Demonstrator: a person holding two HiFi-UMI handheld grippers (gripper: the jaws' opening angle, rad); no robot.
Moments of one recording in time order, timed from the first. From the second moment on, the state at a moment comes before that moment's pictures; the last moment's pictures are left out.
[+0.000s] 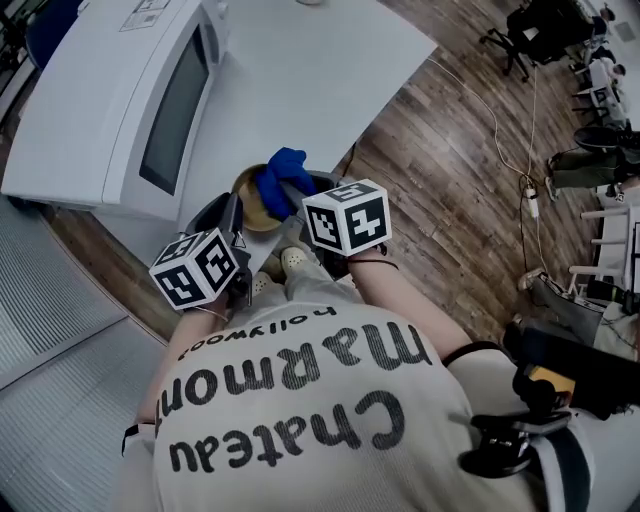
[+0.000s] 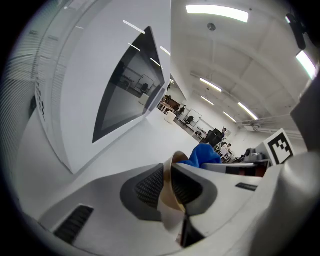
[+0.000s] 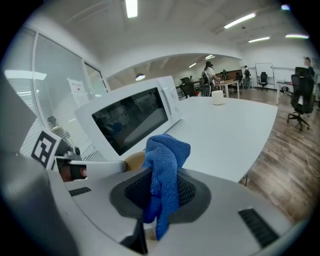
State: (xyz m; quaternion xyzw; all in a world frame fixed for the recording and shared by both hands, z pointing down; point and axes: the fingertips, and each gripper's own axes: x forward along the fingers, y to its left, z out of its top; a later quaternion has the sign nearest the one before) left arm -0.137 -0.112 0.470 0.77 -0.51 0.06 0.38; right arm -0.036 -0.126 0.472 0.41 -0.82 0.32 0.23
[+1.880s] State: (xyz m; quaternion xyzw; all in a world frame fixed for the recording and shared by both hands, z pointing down) left arm -0.168 -0.112 0.465 0.77 -0.52 0.03 0.37; right arm -0.114 -0.095 0.514 0.31 -0.85 0.30 0.31
